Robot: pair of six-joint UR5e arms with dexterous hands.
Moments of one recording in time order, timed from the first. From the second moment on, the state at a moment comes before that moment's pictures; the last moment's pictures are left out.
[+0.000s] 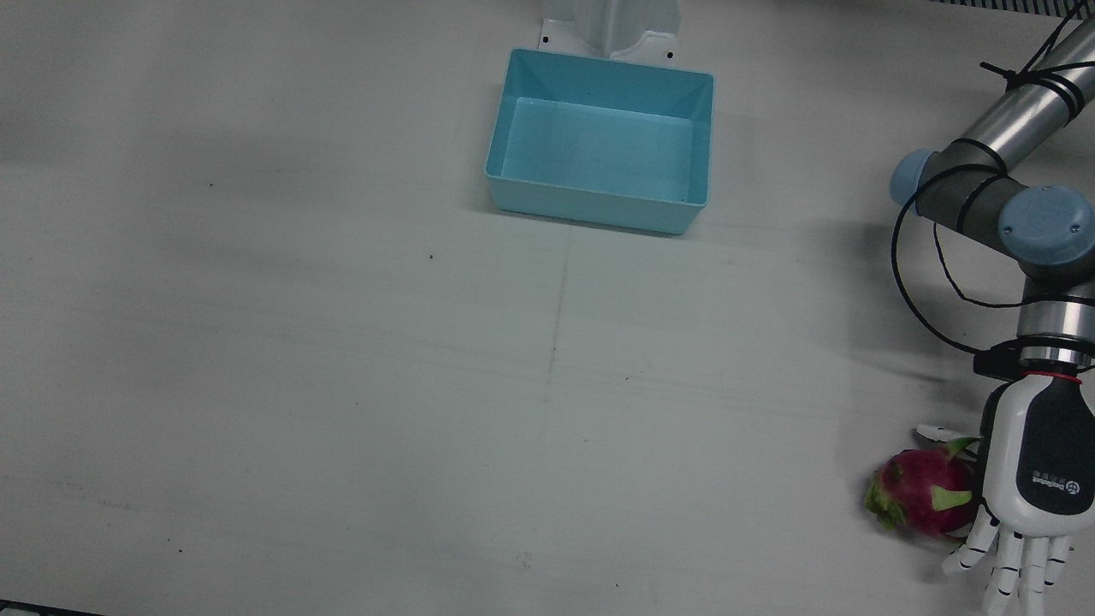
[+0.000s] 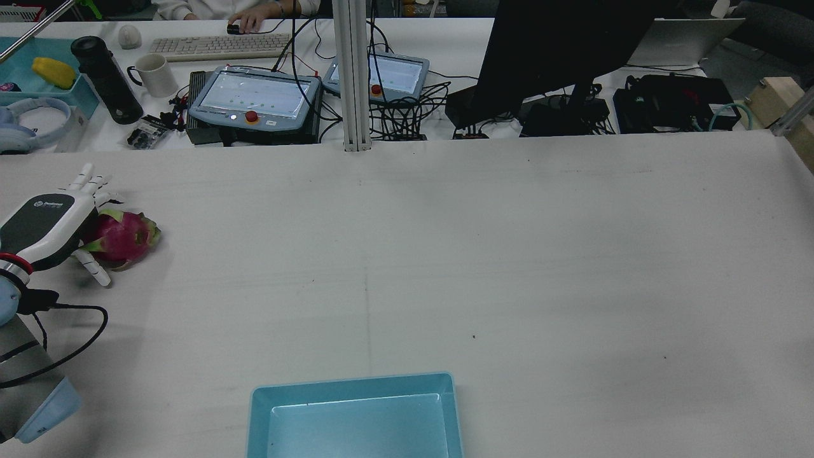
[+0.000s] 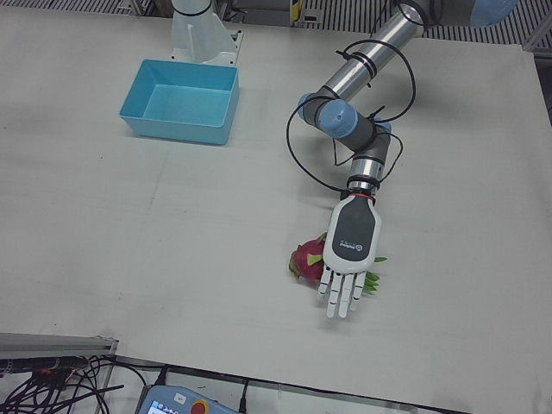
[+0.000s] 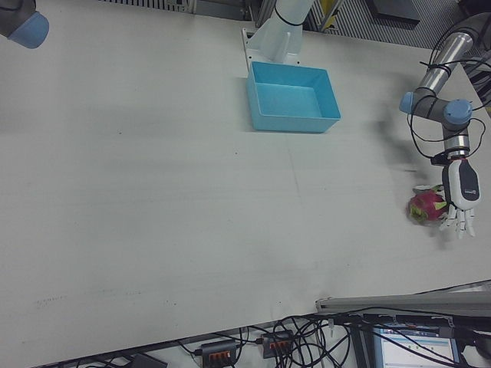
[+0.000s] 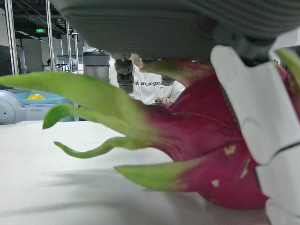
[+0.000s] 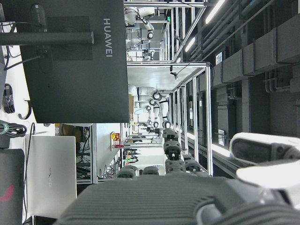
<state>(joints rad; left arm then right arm) -0.82 -1.87 -1.47 0.27 1.05 1.56 1.53 -1.58 1.56 -3.06 -1.48 0.05</state>
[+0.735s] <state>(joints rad) -0.77 -1.90 -1.47 0.29 1.00 1.55 1.53 -1.58 1.56 -3.06 -1.48 0.05</state>
